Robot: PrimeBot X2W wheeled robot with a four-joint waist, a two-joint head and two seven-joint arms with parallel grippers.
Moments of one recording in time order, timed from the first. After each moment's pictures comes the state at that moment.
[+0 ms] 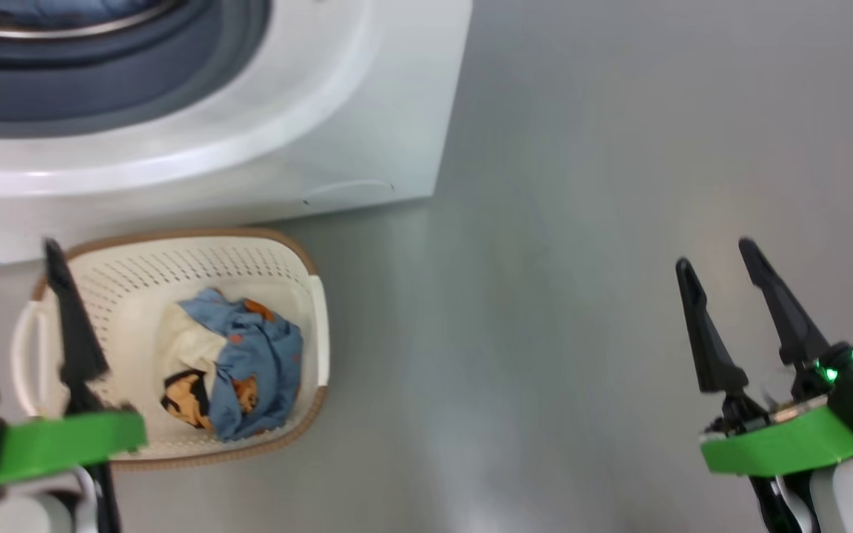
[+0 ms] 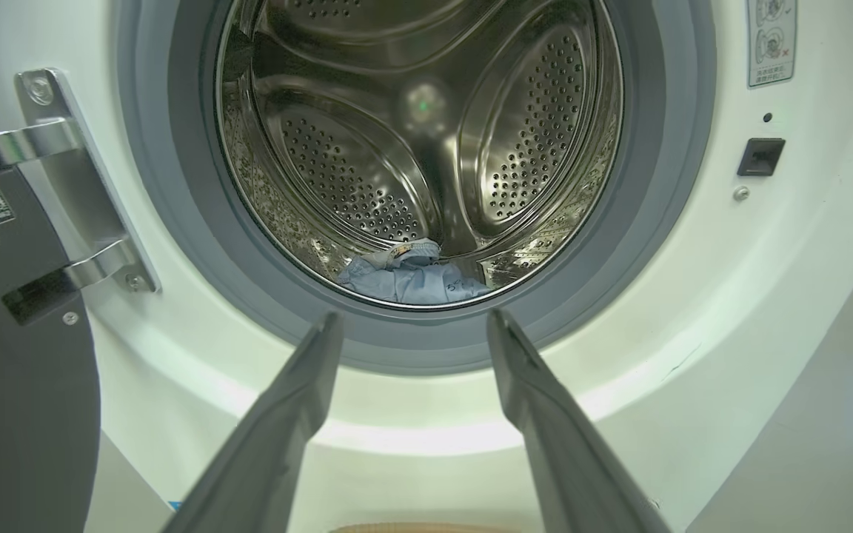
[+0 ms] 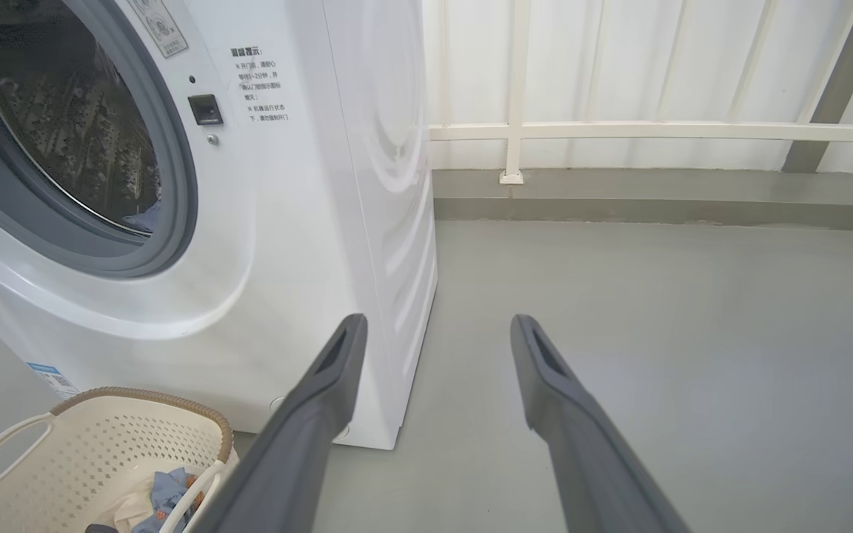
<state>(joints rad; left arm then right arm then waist) -0.20 0.37 -0.21 -0.14 -0.41 0.40 -0.24 -0.15 -0.18 0.05 -0.08 0.25 0.13 -0.26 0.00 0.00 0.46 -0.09</state>
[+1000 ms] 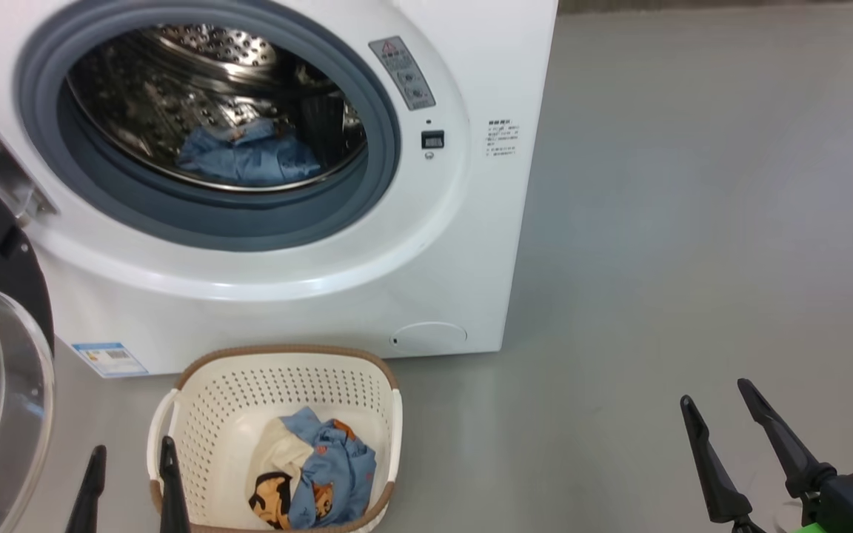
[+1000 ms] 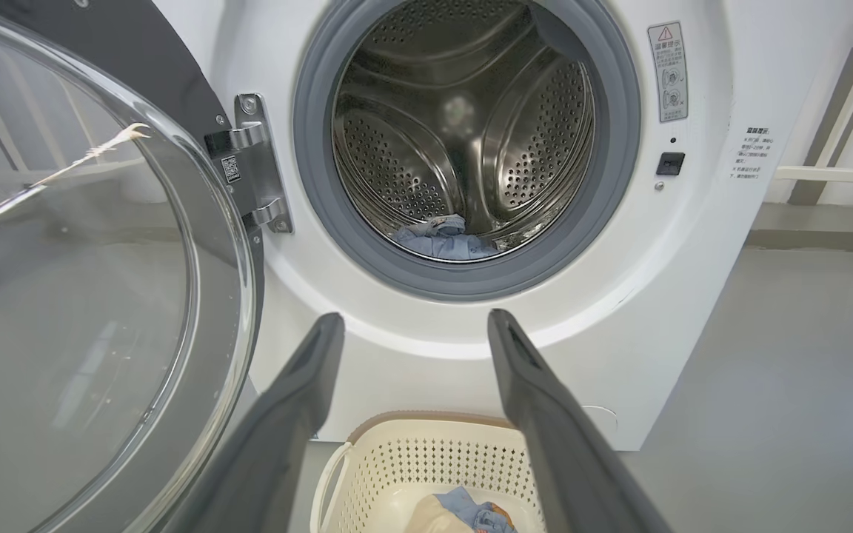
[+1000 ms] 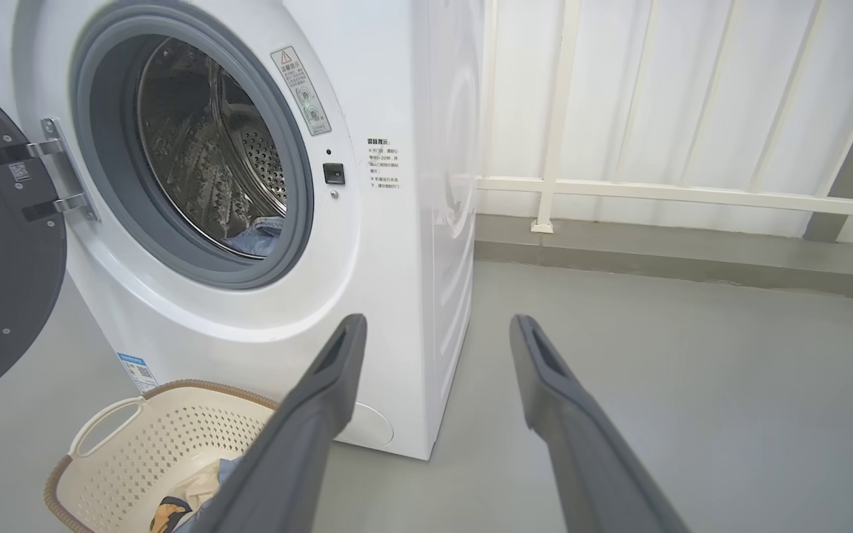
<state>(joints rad) 0.16 0.30 -0.28 -0.13 -0.41 0.33 -0.25 0.13 -0.18 0.02 -0.08 0.19 0.13 -0.26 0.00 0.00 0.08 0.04</state>
